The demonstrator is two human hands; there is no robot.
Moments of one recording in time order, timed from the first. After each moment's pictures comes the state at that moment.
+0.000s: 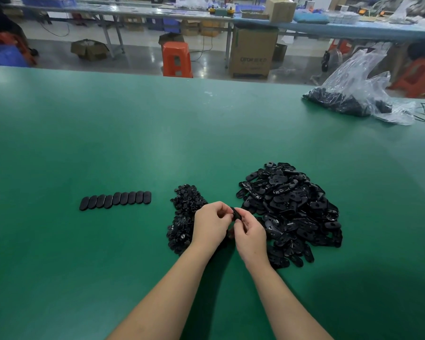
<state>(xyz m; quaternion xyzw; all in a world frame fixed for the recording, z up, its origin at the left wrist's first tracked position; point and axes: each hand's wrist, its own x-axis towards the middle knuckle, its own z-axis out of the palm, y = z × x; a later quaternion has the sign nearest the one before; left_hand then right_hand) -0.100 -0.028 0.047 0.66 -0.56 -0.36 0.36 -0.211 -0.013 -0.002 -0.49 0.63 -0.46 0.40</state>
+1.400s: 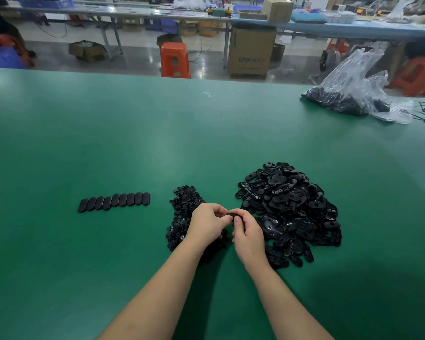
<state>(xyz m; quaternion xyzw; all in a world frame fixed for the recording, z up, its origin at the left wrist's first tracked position) -0.088 -0.036 0.050 0.65 -0.57 -0.41 0.30 -0.210 -0.009 0.010 -0.53 0.63 -0.45 0.35</state>
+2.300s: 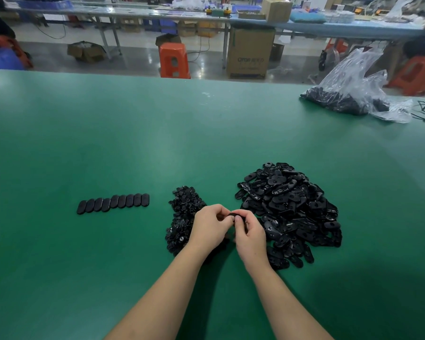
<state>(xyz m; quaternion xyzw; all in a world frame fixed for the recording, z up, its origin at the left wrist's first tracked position) -0.097 -0.029 0.051 0.64 -0.58 -0.39 0.32 -0.214 -0.011 0.004 -0.50 0.61 -0.49 0.36</state>
